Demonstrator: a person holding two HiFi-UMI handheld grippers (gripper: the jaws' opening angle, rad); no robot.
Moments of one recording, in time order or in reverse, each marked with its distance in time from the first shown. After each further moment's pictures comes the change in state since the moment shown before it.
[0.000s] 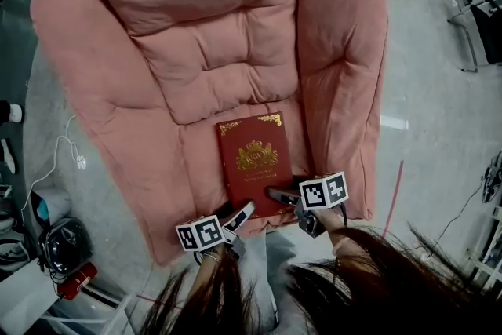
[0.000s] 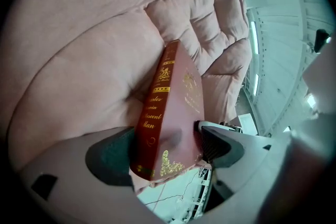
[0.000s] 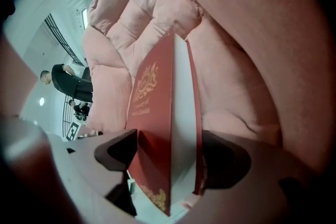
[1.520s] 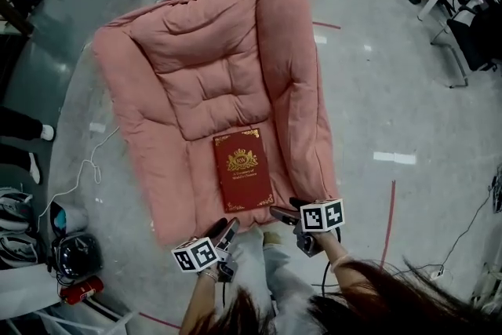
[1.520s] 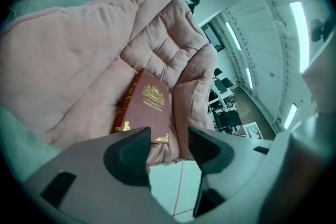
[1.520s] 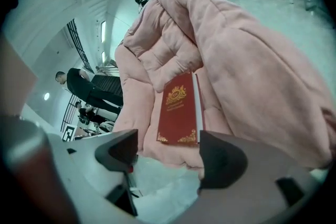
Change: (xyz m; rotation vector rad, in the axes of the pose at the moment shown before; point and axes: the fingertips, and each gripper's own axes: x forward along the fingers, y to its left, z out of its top) left arm -0.098 -0.094 -0.045 0.226 -0.237 0.060; right arm -0.132 0.055 -0.047 -0.088 -0.219 0.018
